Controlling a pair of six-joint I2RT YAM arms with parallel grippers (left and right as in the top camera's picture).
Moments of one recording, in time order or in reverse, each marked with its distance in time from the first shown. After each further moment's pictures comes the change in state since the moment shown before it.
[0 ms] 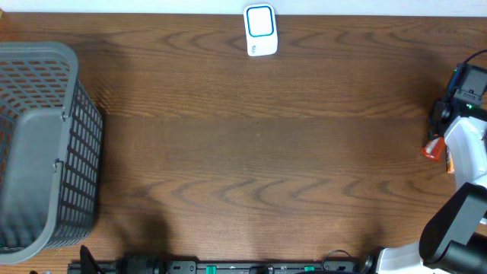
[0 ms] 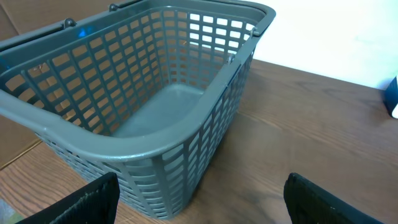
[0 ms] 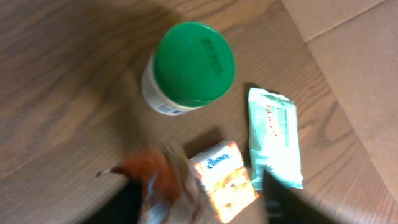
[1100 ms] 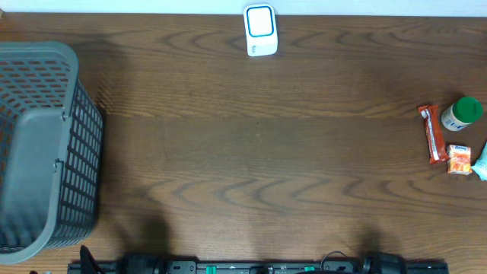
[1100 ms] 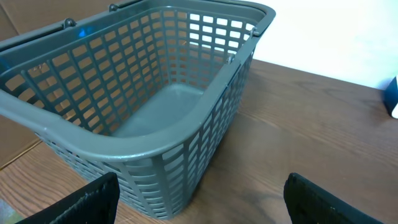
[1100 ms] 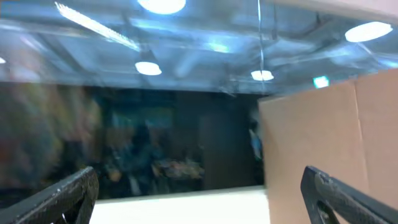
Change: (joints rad) left arm 0.000 0.000 0.000 0.000 0.000 0.000; right arm 0.213 -1.176 0.245 0.113 -0.382 0.008
